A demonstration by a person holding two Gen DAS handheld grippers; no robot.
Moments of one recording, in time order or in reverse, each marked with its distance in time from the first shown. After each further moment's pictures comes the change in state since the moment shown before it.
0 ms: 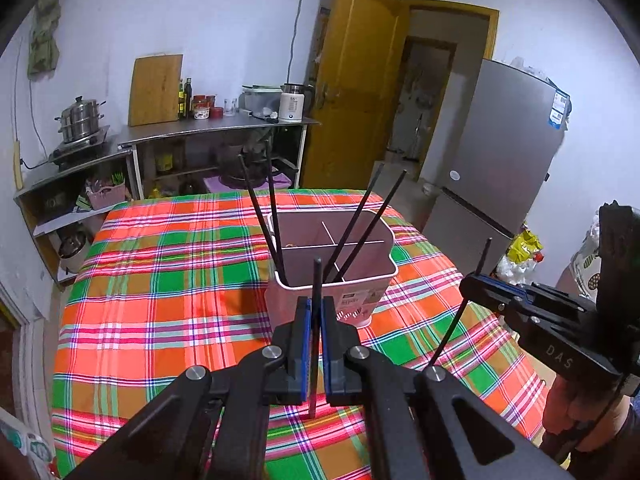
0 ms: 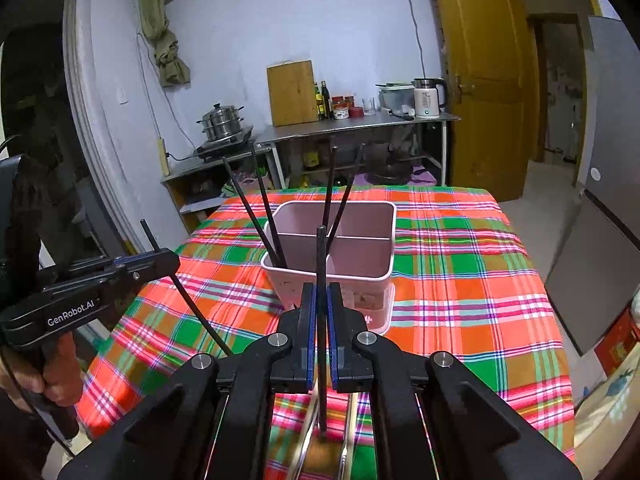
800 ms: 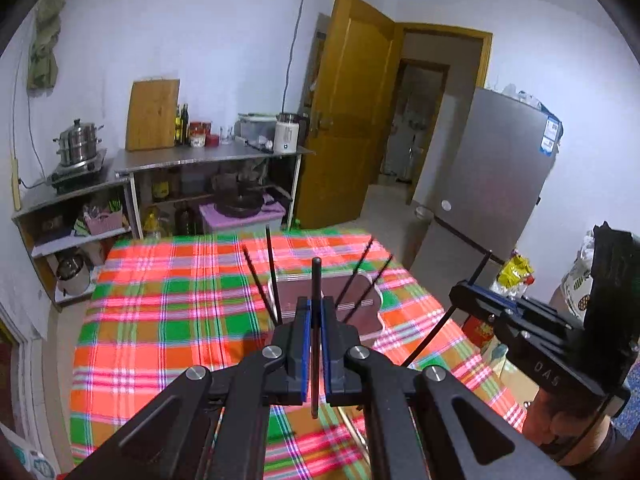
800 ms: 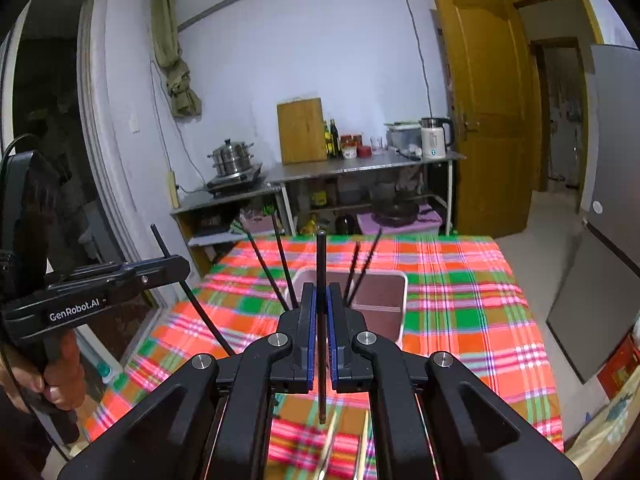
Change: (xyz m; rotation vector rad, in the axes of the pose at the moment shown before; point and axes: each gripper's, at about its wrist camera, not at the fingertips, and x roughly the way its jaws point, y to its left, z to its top) left arm -0.036 0.003 0.065 0.002 -0.094 -0.028; right arm -0.020 0.013 0.048 -0.014 -0.136 0.022
